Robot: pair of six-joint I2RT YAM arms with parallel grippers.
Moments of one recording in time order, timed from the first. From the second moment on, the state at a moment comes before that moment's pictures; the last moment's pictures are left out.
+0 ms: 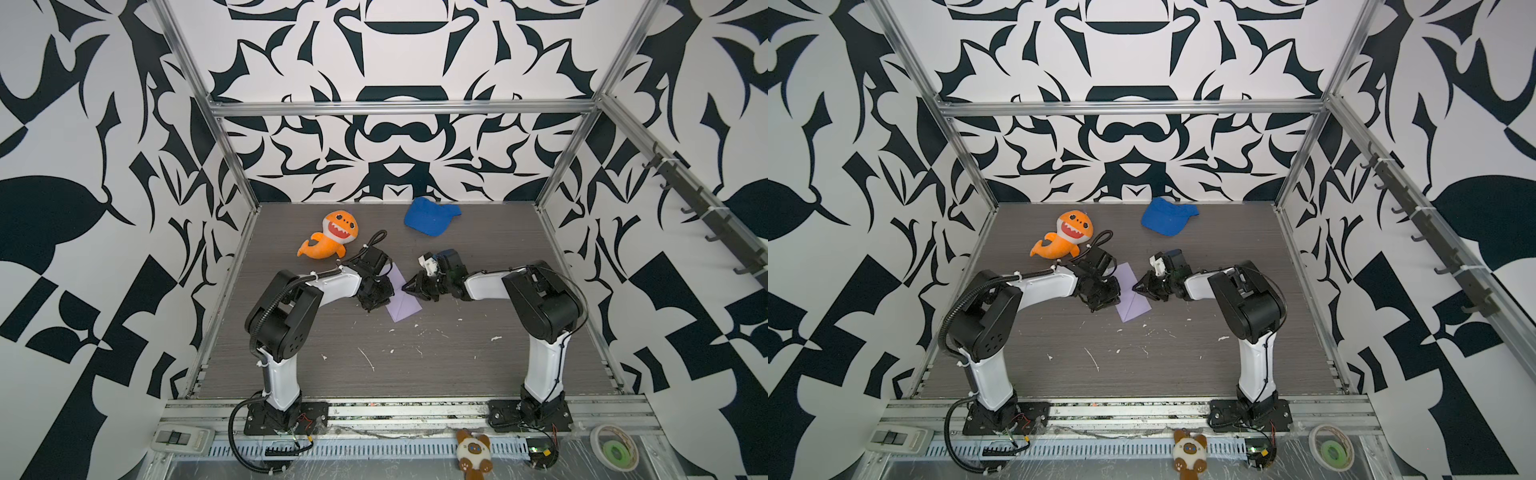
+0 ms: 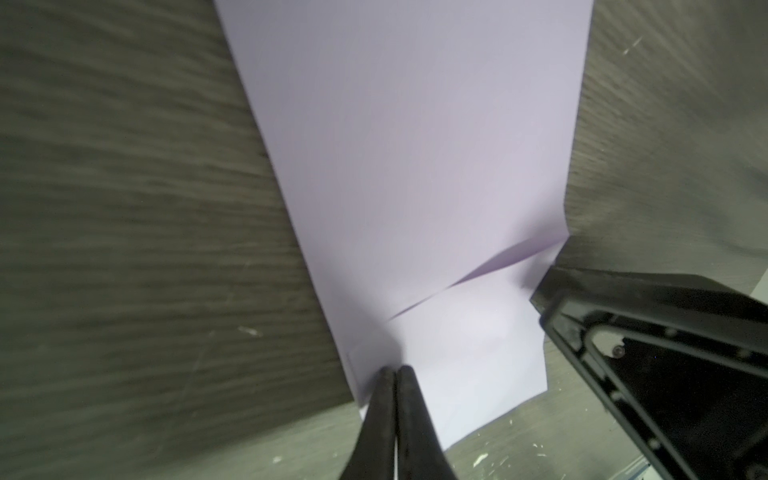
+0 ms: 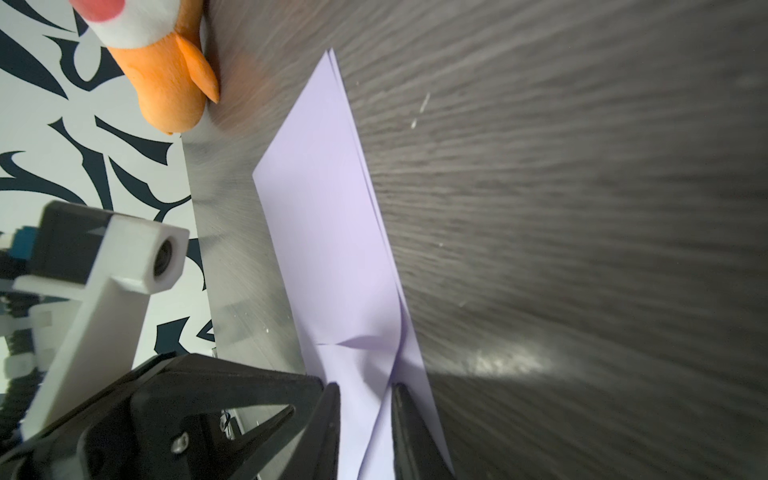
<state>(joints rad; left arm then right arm) -0.61 1.87 1.10 -0.40 0.26 -0.90 0.46 1.97 0.97 0.20 -0.64 0.84</state>
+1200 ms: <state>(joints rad) -0.60 1.86 1.09 -0.38 0.28 -0.92 0.46 1.96 0.91 0.28 -0.66 0.89</state>
